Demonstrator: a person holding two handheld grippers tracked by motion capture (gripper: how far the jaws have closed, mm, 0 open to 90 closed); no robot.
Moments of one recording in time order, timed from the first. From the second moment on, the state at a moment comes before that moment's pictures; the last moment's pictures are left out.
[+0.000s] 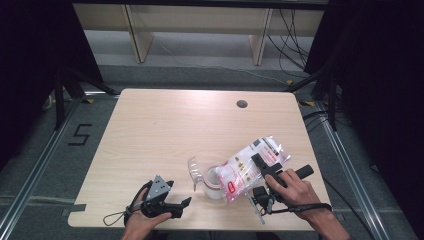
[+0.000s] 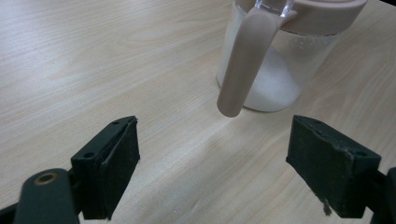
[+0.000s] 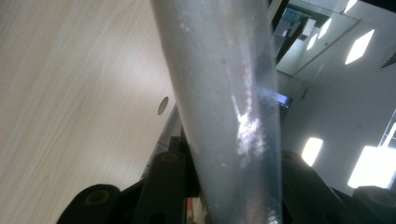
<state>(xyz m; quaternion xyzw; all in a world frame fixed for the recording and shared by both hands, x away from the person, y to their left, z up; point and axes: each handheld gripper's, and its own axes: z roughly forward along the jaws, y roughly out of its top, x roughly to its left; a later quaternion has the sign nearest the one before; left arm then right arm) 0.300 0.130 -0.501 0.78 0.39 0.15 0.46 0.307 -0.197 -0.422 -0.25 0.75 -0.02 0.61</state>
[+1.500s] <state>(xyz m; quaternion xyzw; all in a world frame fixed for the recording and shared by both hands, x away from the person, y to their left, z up) 0.300 0.131 -0.500 0.79 0.38 0.15 0.46 0.308 -0.199 -0.424 -0.25 0.75 -0.01 0.61</state>
